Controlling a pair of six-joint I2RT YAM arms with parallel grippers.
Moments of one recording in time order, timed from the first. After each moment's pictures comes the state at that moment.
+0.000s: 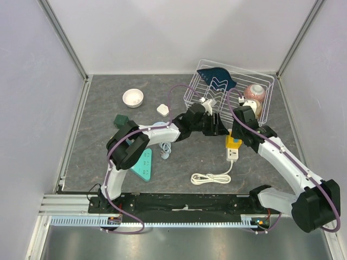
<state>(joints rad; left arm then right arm) -0.87 2.07 1.37 0.29 0.38 -0.80 0.38 1.15 0.87 -0.57 0.35 0.41</state>
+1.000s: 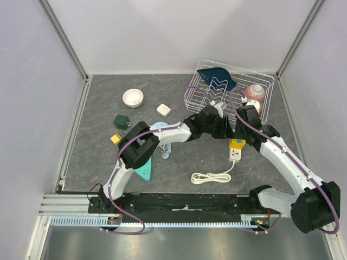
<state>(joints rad) -0.94 2.21 1.56 0.17 0.32 -0.83 0.34 1.13 0.87 -0.59 0.32 0.38</state>
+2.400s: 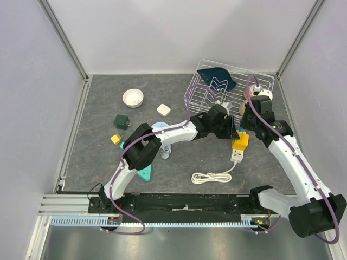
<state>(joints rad) -0.99 2.26 1.75 -0.09 0.23 -0.83 0.24 1.10 1.03 -0.66 0.24 0.40</state>
